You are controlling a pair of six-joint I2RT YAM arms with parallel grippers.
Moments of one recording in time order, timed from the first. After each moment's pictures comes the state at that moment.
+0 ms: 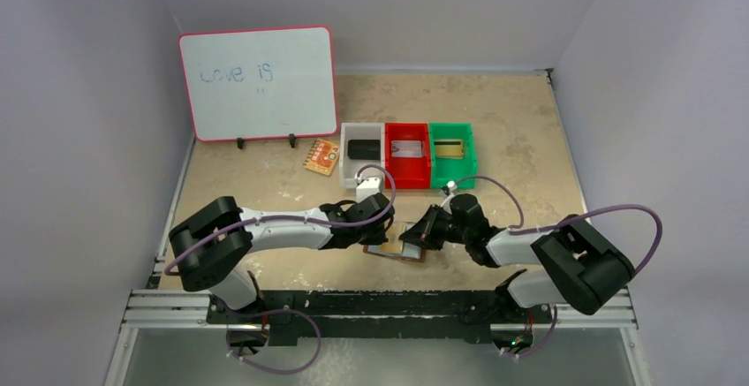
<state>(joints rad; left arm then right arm) -1.07 1.58 0.81 -0.20 -0.27 -0.97 0.59 1.38 0.20 0.55 -0.40 1.17</state>
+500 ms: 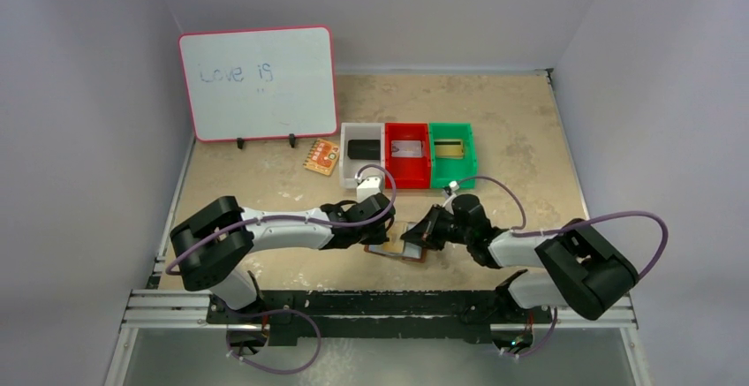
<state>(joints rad) -1.07 1.59 0.81 -0.19 -0.28 -0.97 0.58 1.35 0.19 0.53 -0.41 1.17</state>
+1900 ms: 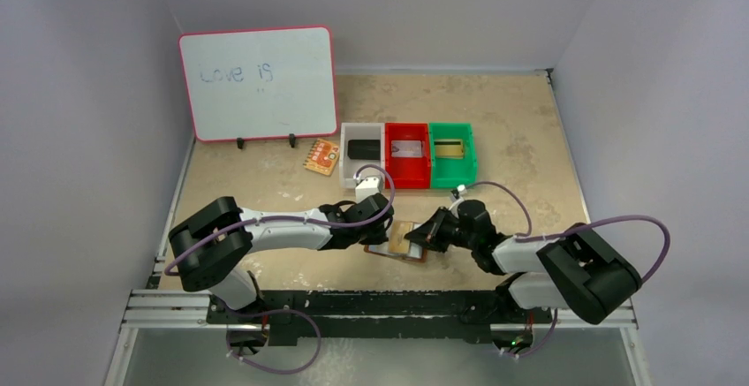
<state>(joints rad) -1.07 1.58 0.80 -0.16 -0.27 -0.98 0.56 1.32 0.12 0.61 -0.36 1.22</state>
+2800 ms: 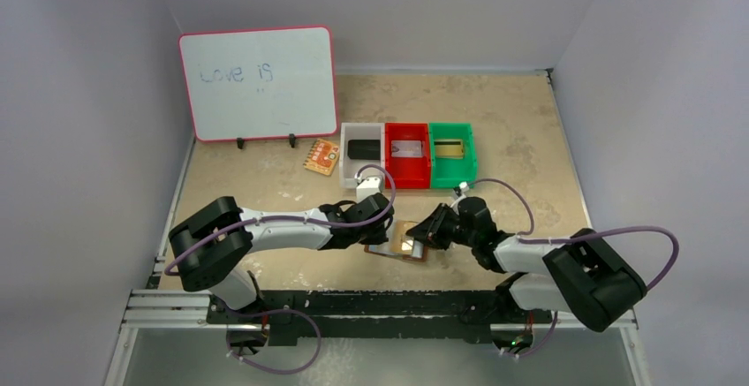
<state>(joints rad) -1.07 1.58 0.80 -0.17 -0.26 -0.96 0.55 1.27 0.15 0.51 -0.33 1.19</state>
